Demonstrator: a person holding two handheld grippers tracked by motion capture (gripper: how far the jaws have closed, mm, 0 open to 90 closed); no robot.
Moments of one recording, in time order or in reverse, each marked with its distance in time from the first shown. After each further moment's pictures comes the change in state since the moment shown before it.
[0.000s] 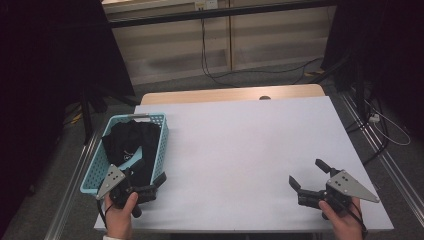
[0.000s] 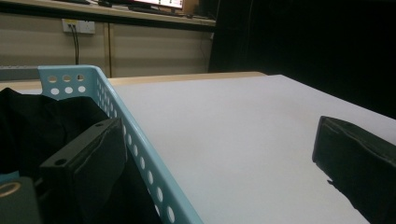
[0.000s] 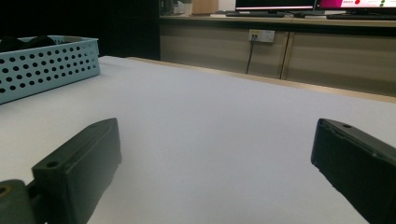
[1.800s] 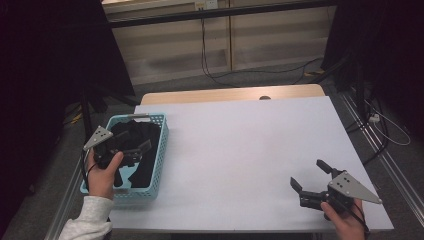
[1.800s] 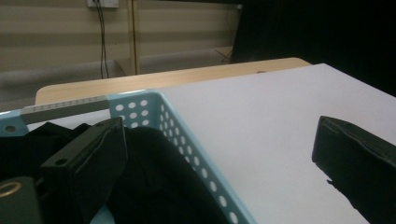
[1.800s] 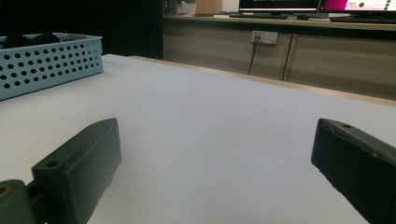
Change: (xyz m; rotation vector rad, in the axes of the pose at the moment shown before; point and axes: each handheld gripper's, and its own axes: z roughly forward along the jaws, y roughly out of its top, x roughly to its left) left arm 0.067 0.074 0.032 0.168 0.088 -0.005; right arm -0.002 -0.001 -0.004 -0.001 0.007 -0.013
